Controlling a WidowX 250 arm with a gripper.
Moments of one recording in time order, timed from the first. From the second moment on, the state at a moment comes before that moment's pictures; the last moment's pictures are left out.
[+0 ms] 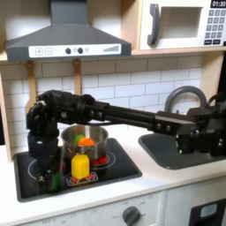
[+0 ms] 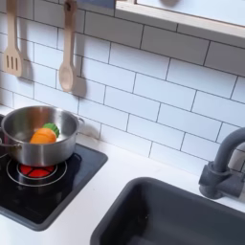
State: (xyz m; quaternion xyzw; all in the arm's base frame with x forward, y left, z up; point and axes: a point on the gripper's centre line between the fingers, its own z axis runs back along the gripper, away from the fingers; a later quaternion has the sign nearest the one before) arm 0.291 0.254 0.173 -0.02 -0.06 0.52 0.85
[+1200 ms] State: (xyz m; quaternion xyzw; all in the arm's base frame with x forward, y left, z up) arm 0.322 0.252 0.173 -0.02 -0.06 0.55 0.83
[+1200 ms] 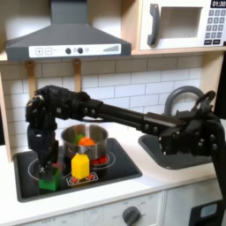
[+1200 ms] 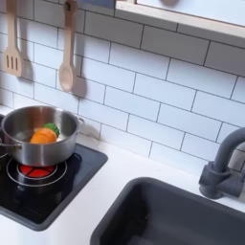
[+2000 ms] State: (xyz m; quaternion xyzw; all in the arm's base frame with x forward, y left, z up) arm 0.322 0.251 0.157 -0.01 -0.05 0.54 0.84
